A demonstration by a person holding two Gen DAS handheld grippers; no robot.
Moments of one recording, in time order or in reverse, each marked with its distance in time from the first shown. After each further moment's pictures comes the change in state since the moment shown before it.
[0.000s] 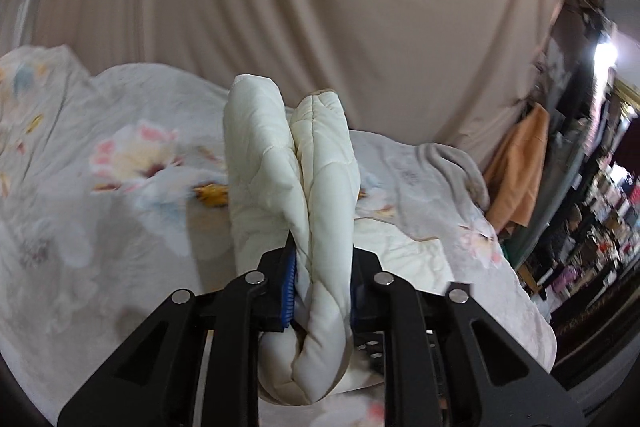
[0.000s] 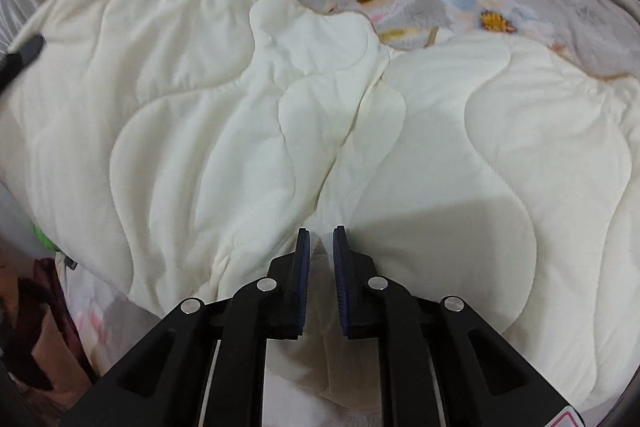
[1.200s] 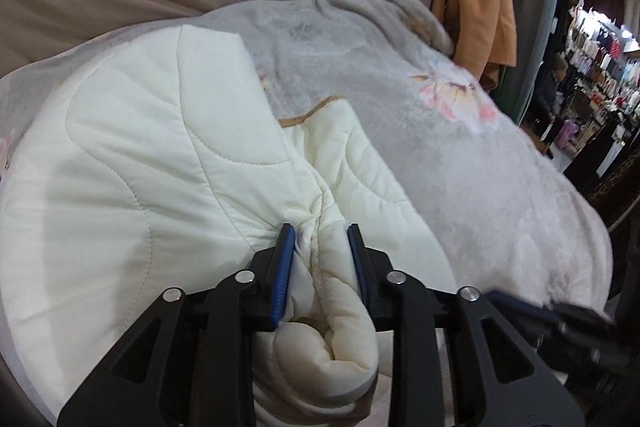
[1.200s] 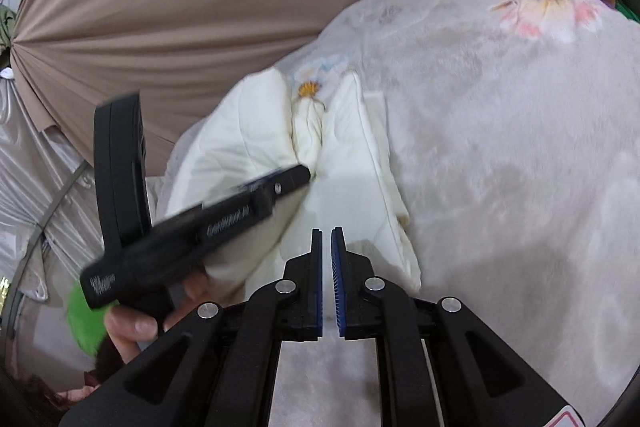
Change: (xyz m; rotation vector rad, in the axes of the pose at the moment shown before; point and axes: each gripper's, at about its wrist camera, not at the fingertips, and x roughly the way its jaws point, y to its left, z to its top) left arm 0.207 -0.180 -0.113 0.352 0.342 -0.073; right arm -0.157 -0.142 -0.066 0.406 -0.372 -0.005
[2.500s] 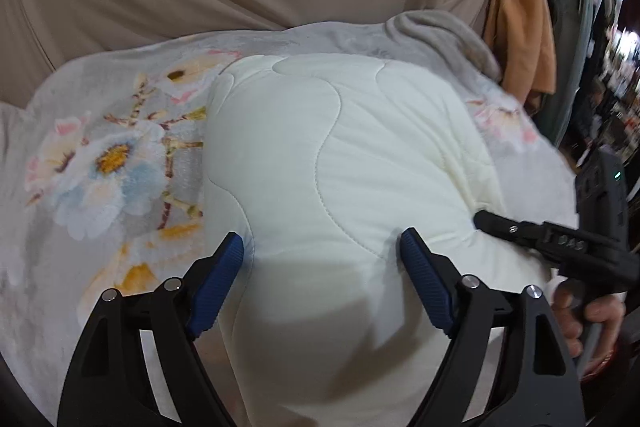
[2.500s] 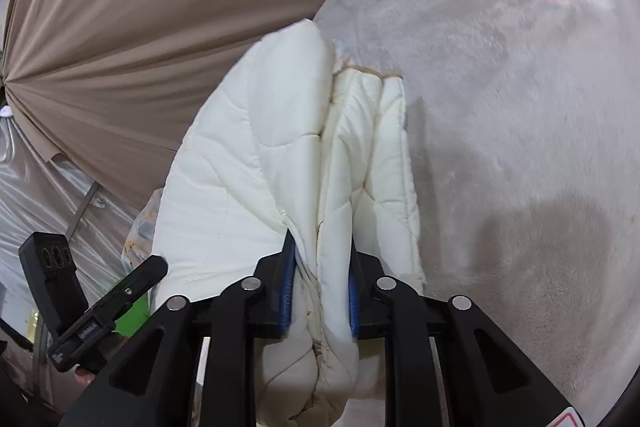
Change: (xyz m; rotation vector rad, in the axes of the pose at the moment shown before) left arm -0.062 0.054 -0.027 -0.055 -0.044 0.209; right arm 0.054 -0.062 0.020 0.122 0.116 0.090
